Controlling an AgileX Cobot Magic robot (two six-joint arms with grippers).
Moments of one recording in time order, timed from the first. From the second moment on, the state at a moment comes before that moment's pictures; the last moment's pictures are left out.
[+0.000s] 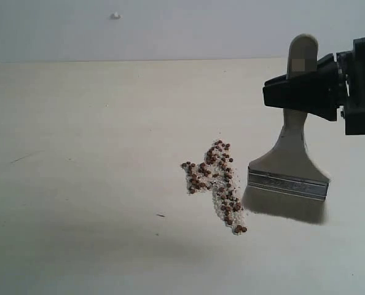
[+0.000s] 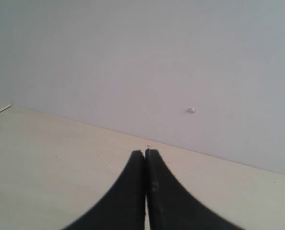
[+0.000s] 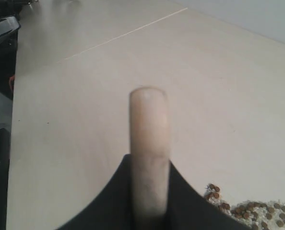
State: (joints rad) left arm -0.04 0.04 0.00 1.20 0.05 -1.50; right arm -0.08 1.38 -0.71 -1.73 -1.19 1.30
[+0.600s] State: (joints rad) left arm -0.04 0.04 0.00 1.20 0.05 -1.50; right arm -0.08 1.38 -0.71 -1.73 -1.15 1.35
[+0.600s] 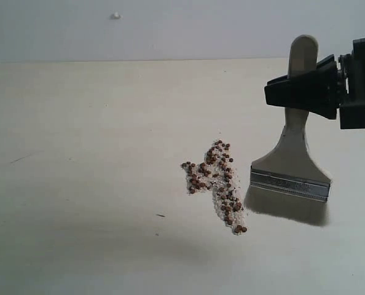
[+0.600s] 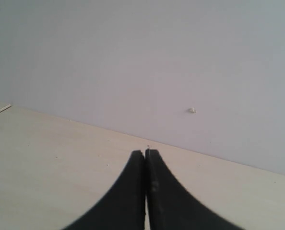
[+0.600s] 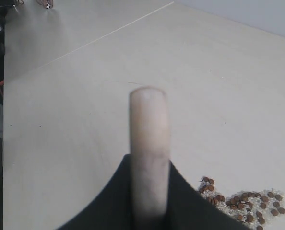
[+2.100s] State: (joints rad) left arm -0.04 0.04 0.00 1.20 0.05 -1.50; right arm -0.26 1.42 -0.71 -1.75 -1.20 0.96
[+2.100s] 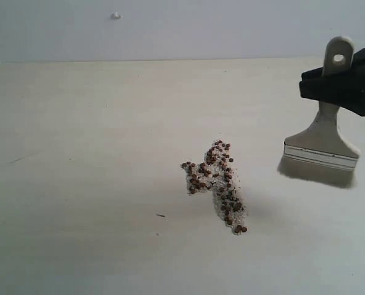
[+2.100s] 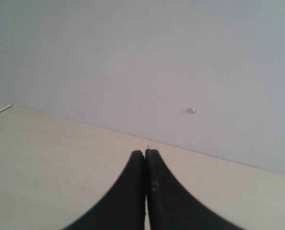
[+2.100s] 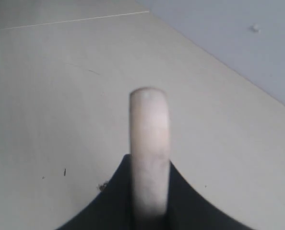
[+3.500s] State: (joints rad) left arm -0.04 0.04 0.00 1.20 0.05 -1.50; right arm 0.07 1.84 -0.61 -1.67 -1.30 0.48
